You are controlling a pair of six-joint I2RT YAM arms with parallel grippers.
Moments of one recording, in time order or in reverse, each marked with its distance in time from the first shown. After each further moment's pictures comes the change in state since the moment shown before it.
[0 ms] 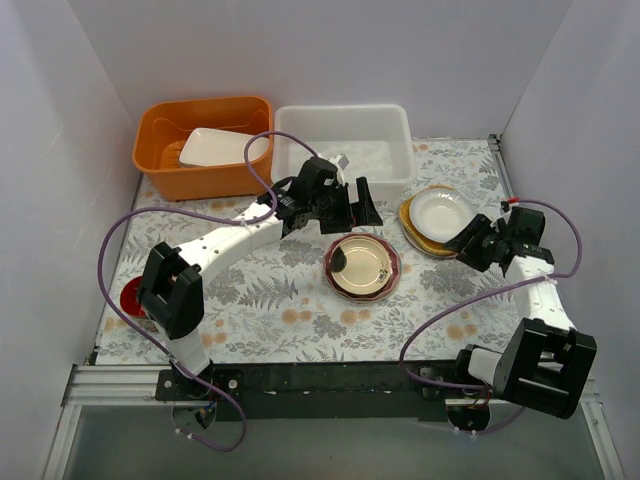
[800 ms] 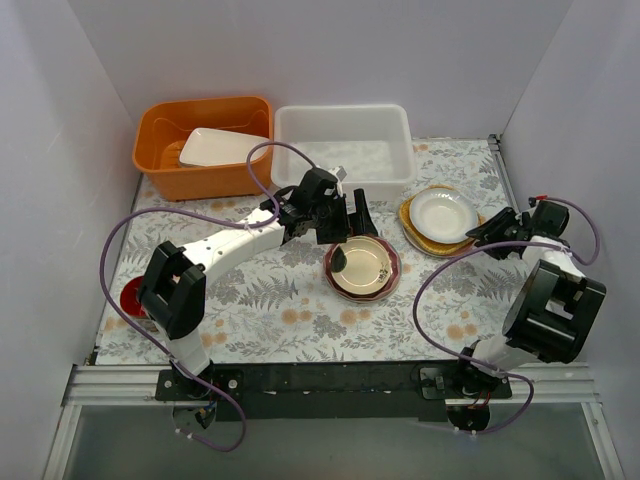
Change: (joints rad) left arm -0.009 0.000 -0.074 0.015 -0.018 -0.006; right arm -0.212 0.302 0.101 0.195 -0.079 0.026
